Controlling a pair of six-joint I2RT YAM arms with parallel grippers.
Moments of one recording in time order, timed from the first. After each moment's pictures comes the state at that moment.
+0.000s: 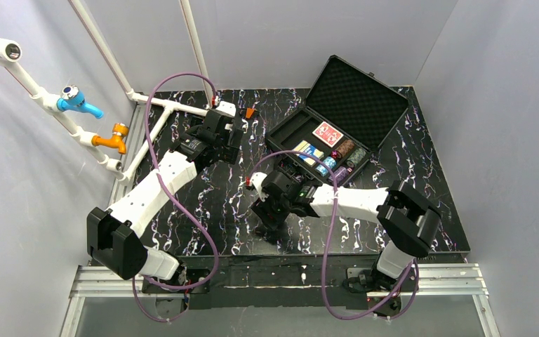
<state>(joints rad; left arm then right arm) -0.53 1.40 1.28 -0.72 -0.48 -0.07 1.06 1.64 0.97 -0.26 -0.06 0.08</state>
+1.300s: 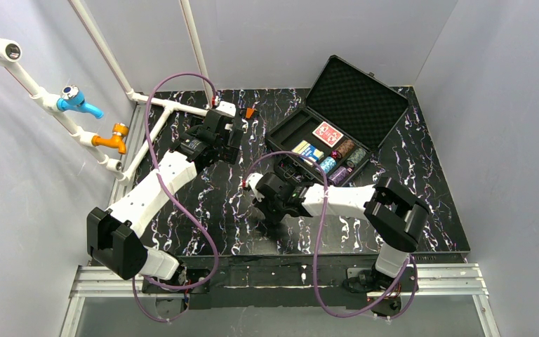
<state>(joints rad) -0.53 1.40 1.28 -0.72 -0.48 -0.07 1.08 1.73 1.00 -0.25 0.02 0.08</state>
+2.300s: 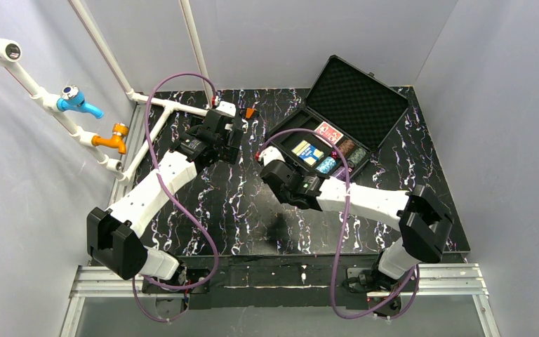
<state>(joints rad) -0.53 1.40 1.28 -0.72 -0.48 -0.07 1.07 1.57 1.12 -0.45 0.43 0.23</state>
